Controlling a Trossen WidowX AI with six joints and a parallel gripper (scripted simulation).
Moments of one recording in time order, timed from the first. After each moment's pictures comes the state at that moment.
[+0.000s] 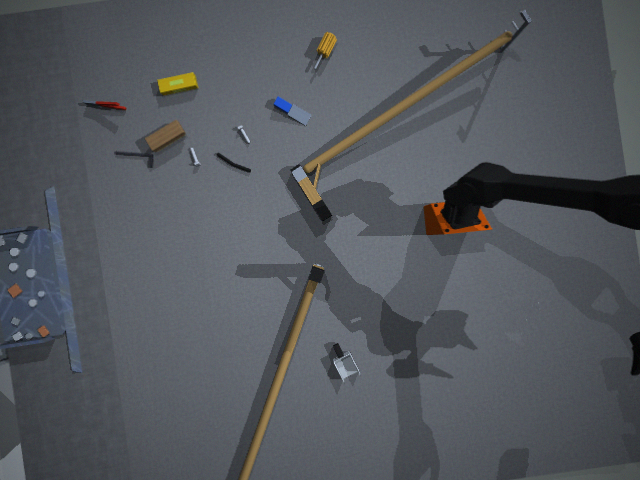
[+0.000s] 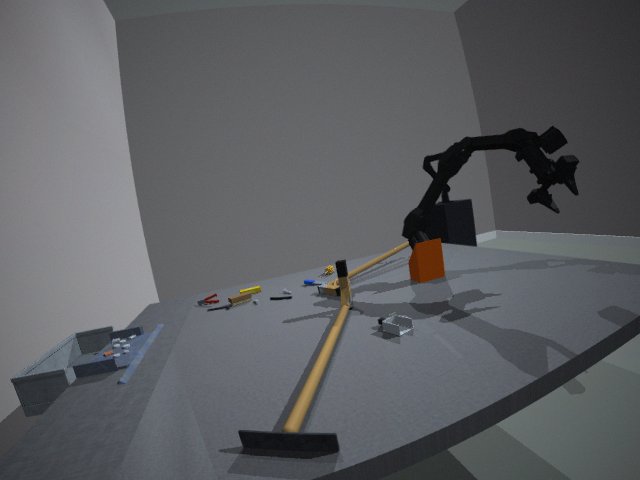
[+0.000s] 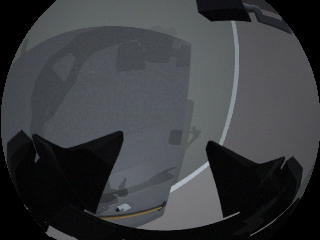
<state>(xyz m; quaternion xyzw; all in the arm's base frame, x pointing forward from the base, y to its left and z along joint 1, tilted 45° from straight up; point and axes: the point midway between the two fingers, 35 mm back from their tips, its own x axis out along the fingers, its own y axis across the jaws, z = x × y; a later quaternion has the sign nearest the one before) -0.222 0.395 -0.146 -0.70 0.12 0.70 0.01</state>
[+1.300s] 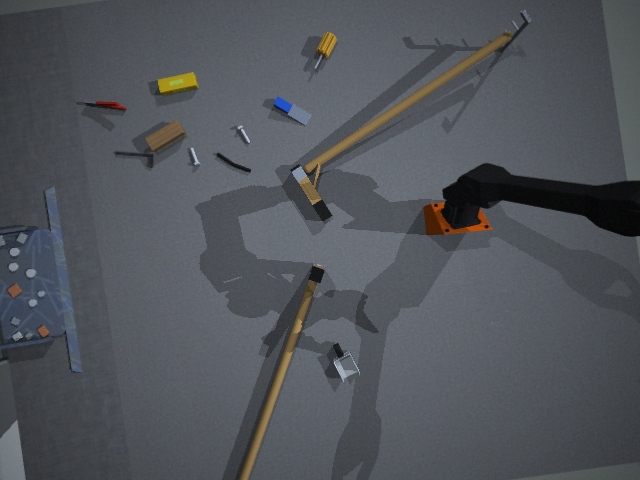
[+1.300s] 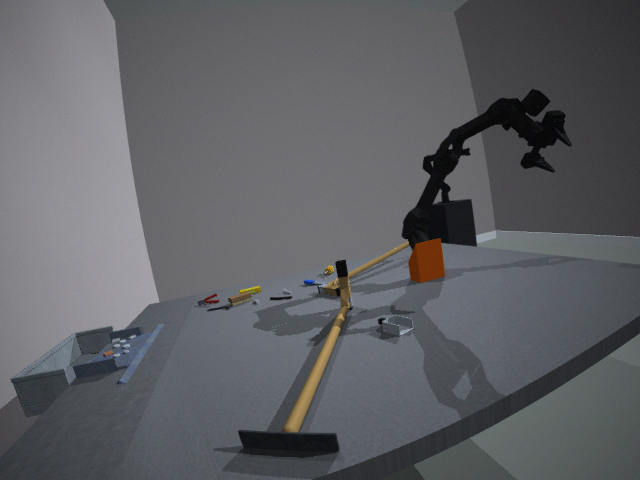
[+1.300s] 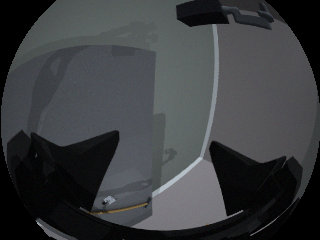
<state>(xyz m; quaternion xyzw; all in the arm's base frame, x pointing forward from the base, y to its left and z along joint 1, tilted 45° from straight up) -0.202 0.475 -0.057 -0.68 0.07 0.72 0.07</state>
